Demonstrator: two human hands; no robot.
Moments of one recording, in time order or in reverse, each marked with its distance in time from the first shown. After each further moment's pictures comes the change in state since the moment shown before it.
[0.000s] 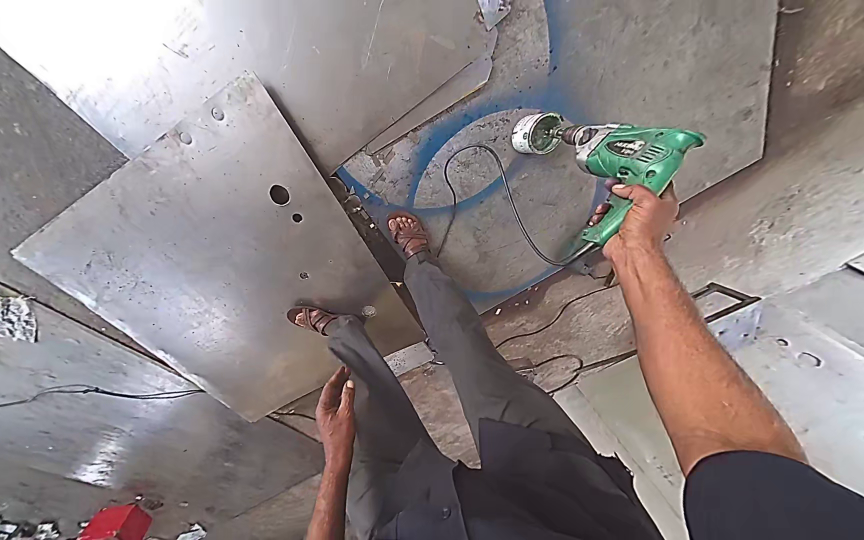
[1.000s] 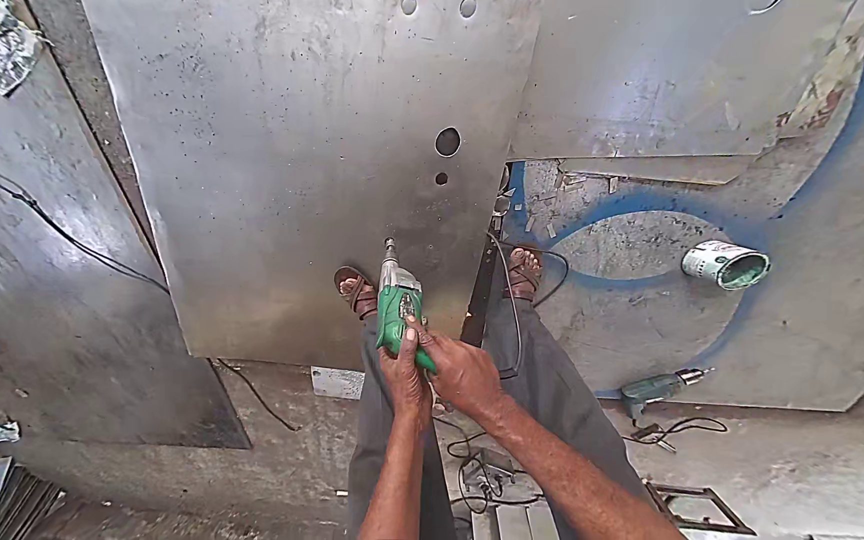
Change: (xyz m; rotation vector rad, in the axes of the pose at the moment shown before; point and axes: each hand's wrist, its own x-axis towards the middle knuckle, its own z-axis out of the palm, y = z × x) left_hand 0.132 -0.064 0.024 -1.253 0.478 -0.255; right_hand -0.384 0.270 0.223 -1.351 -1.405 -1.041
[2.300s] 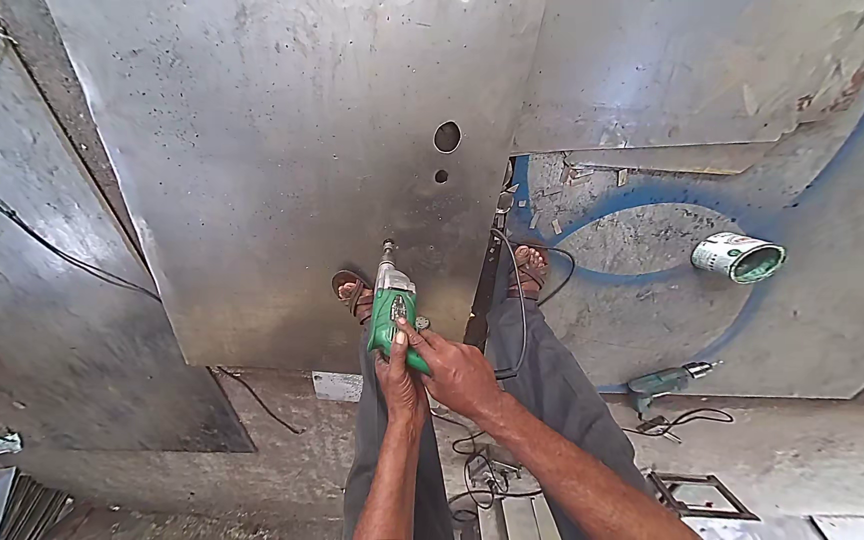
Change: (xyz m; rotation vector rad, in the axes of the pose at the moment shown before) left_hand 0.027 0.003 -0.010 -0.040 -0.037 -0.054; right_hand 0.028 -0.002 0.003 0.067 -0.155 0.003
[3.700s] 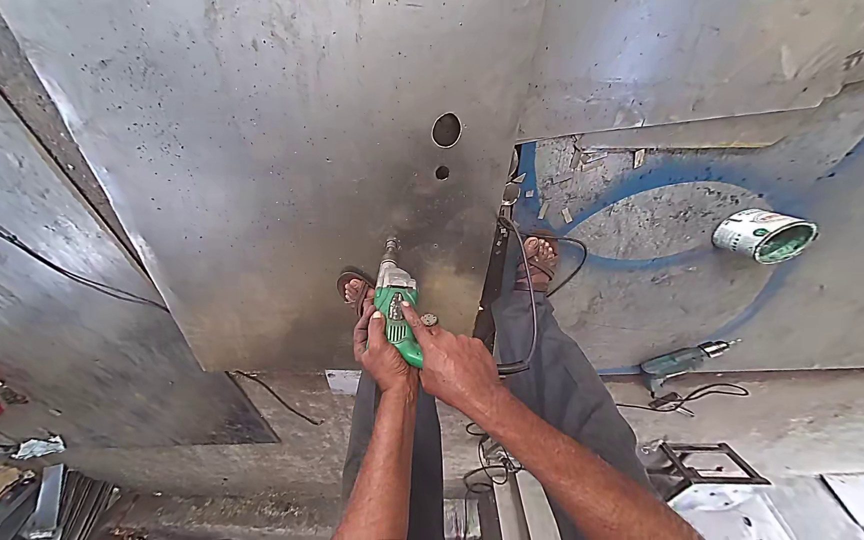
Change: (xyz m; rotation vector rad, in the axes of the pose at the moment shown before) left_hand 0.054 0.039 0.049 0.185 0.245 0.250; right_hand 0.055 -0.037 -0.059 -0.009 -0.386 0.380
